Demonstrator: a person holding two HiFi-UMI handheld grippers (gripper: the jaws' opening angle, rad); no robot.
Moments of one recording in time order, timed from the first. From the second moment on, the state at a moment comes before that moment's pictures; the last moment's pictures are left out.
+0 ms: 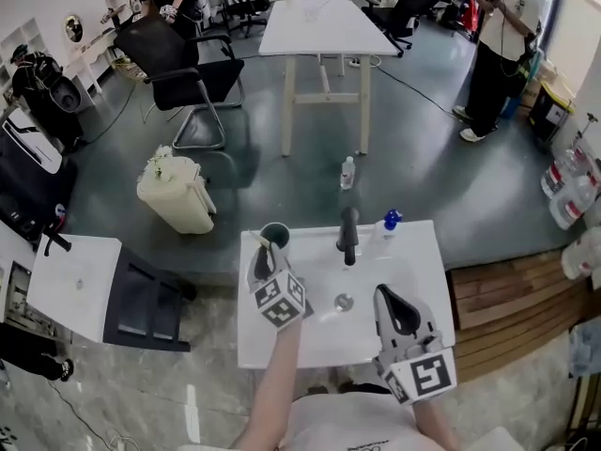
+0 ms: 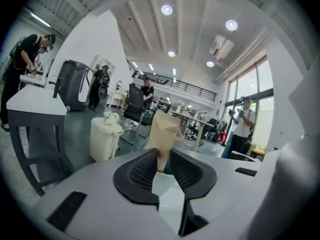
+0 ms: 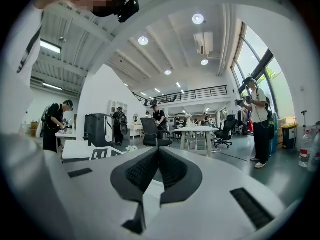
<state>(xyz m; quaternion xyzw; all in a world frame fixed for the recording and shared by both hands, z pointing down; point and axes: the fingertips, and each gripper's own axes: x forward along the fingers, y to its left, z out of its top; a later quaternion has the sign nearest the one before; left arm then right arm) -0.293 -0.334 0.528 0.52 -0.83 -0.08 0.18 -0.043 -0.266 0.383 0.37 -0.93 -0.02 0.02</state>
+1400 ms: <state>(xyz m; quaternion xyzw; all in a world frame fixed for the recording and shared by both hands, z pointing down) -0.280 -0.265 0.381 0.56 -0.82 -0.12 0.03 -0.090 -0.230 0.365 0.30 -0.95 -0.04 0.00</state>
